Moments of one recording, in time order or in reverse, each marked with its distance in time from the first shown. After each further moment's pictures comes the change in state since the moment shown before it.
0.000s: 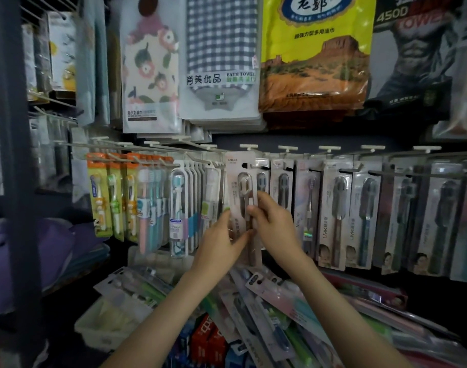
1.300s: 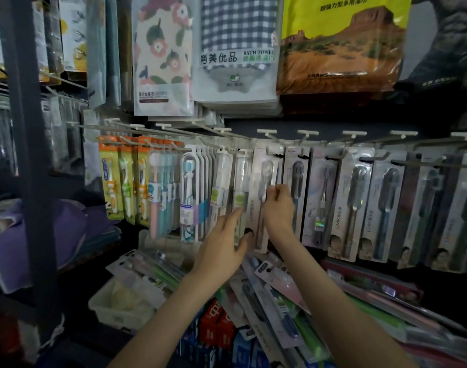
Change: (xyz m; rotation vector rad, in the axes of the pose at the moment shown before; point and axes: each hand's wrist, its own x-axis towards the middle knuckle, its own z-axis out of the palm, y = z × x) left_hand -0.023 -0.031 0.006 0.057 -0.037 0.093; right_hand 0.031 0.033 0.042 0.117 0.290 0.439
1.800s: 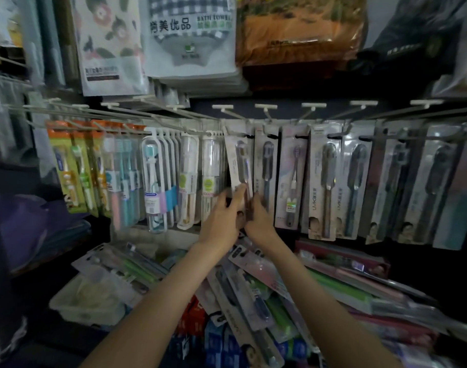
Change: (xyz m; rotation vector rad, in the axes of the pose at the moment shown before) left_hand 0.044 0.010 0.066 0.099 -0.156 -0.019; right_hand -0.010 0.068 -0.030 -0.161 -0.469 0.125
